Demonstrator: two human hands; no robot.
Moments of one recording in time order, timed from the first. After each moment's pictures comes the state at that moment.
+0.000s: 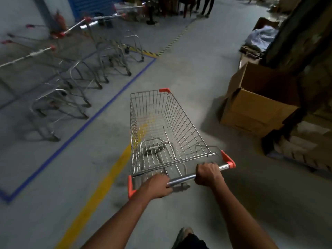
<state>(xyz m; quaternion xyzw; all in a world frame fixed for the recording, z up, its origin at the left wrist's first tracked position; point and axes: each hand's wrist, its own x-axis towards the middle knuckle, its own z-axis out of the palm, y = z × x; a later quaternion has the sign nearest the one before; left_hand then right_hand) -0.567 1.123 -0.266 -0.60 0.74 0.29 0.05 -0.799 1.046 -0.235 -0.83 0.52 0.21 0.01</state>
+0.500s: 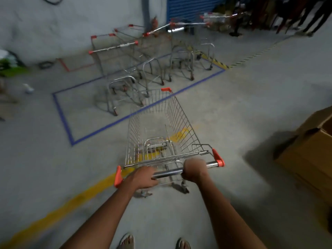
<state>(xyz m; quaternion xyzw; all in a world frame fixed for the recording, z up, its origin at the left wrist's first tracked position) -0.537 1.162 -0.243 -0.80 0.55 0.26 0.00 -0.712 0.988 -0.238 -0.94 0.31 0.16 0.03</state>
